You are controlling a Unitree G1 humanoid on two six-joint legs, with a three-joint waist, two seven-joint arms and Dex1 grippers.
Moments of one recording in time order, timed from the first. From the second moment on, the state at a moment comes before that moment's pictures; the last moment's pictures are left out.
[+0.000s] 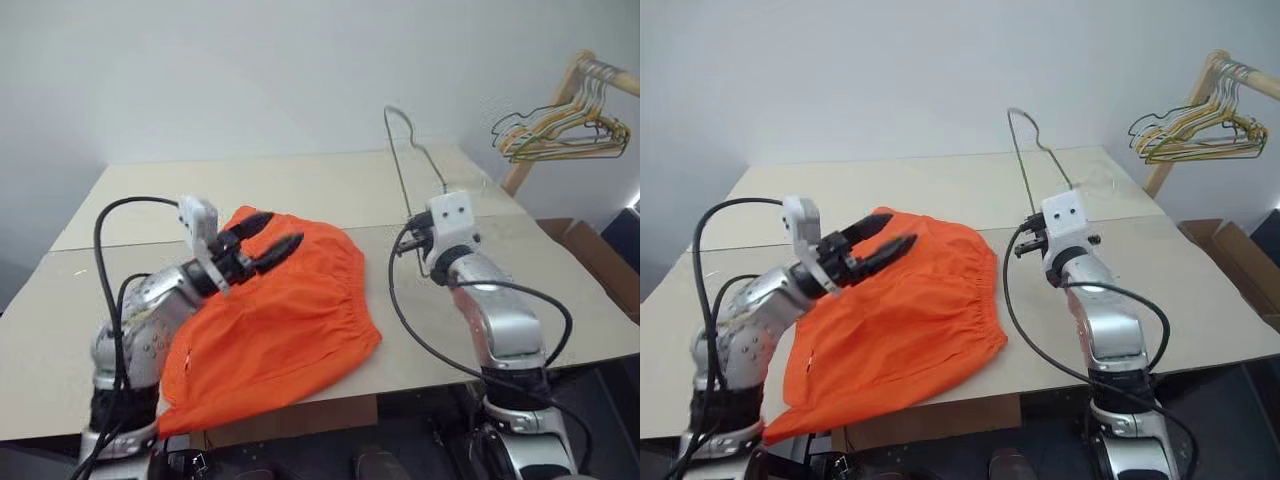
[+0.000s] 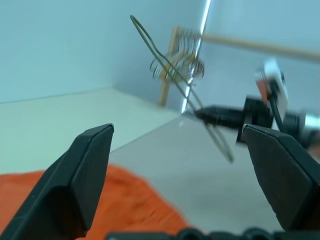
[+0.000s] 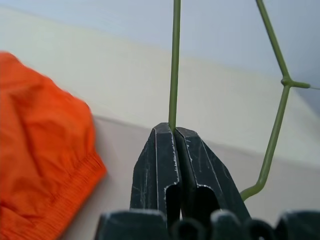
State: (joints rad) left arm -0.40 0.35 0.19 -0.29 -0.82 0.68 -0.58; right arm -0.42 -0.32 0.04 -0.30 0.03 0.58 0.24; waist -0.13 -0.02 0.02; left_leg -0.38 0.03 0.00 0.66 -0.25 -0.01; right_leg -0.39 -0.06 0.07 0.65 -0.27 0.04
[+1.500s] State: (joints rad) left arm -0.59 0.15 0.20 -0.18 -0.80 0.52 -0.33; right arm -0.34 -0.33 0.26 -0.32 -0.18 0.12 0.39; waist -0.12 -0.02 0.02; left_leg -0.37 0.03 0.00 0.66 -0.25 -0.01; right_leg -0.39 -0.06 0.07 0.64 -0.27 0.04
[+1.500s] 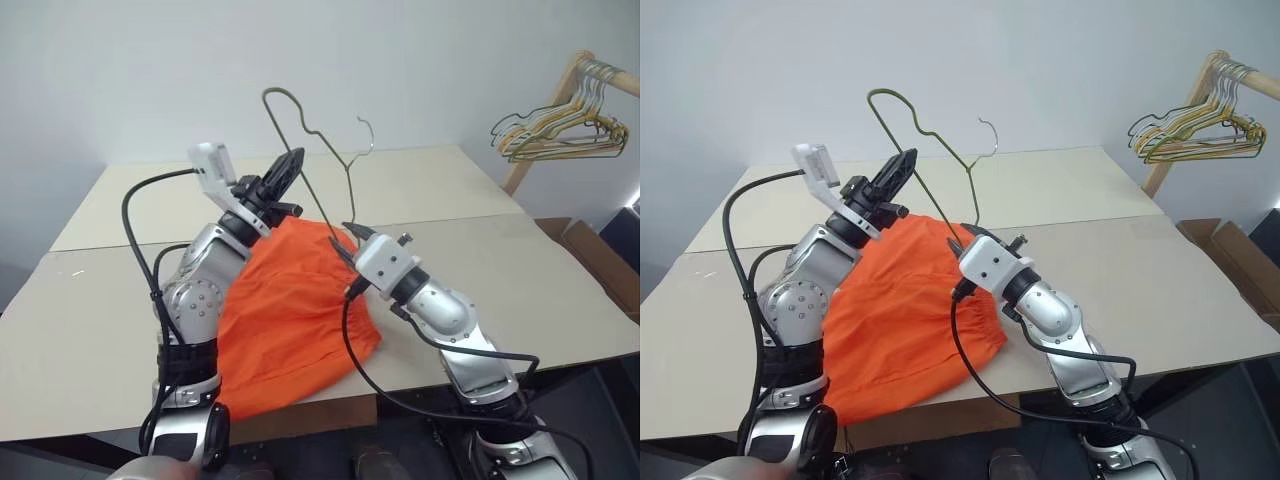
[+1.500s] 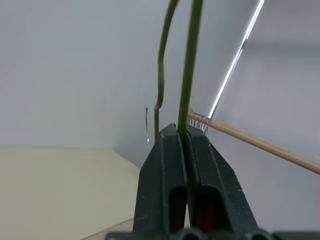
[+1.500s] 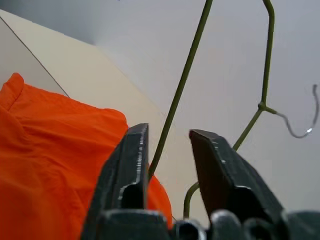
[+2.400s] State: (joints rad) left arm -0.47 0.41 0.38 -0.23 -1.26 0.61 -0.96; right arm -0.47 -0.51 0.09 -0.16 0.79 0.87 1.11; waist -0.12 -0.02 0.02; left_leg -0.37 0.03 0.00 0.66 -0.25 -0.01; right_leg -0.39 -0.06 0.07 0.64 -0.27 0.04
